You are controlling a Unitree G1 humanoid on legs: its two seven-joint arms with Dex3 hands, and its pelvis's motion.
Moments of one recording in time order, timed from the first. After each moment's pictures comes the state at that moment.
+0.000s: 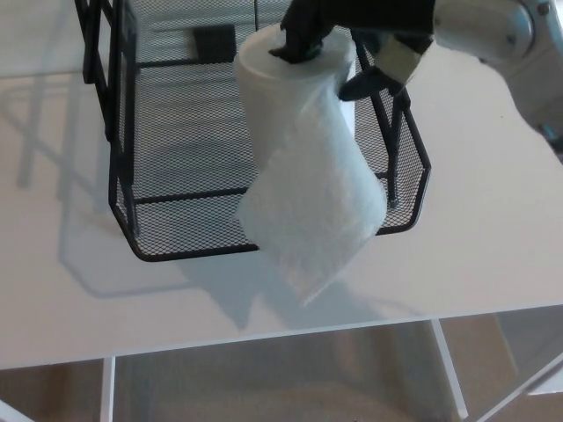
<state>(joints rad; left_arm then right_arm) 0.17 0.63 0.16 1.10 -0.01 -0.14 -0.17 -1.13 -0.47 0.51 0.29 -0.62 -0.02 0.70</state>
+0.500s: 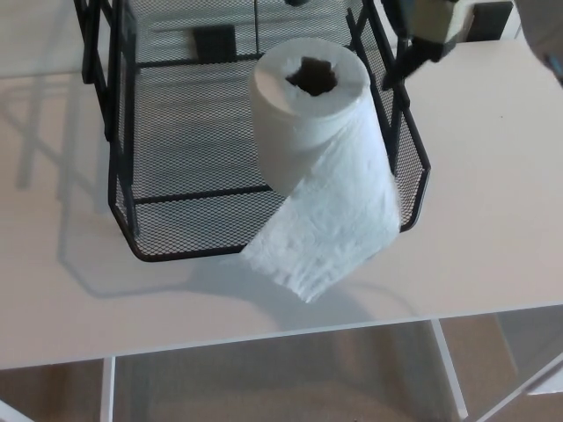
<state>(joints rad) 0.17 0.63 0.16 1.10 -0.01 -0.14 -0.17 -1.28 -0.48 0.52 0.41 -0.59 0.09 0.93</state>
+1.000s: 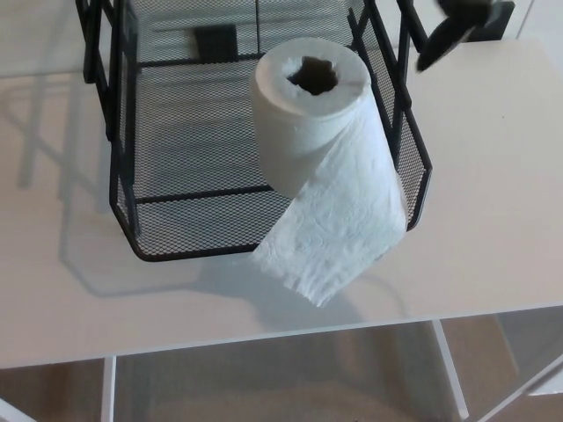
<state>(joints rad) 0.17 0.63 0.16 1.10 0.00 -0.14 -0.17 -1.43 -0.53 0.52 0.52 -0.54 0.17 1.14</state>
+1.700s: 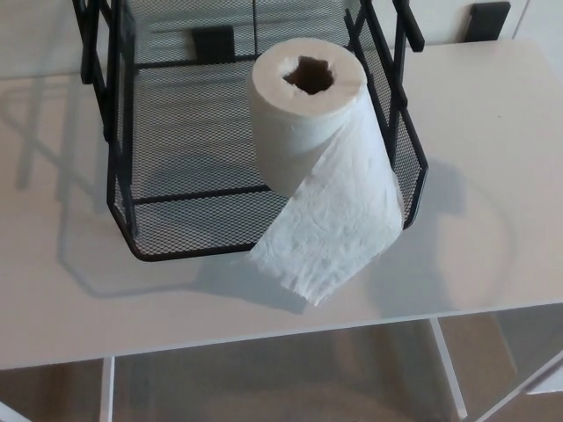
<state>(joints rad) 0.18 0.63 0.16 1.11 0.00 -0.14 -0.17 -1.13 -1.06 0.03 0.50 -0.45 0.21 1.27</state>
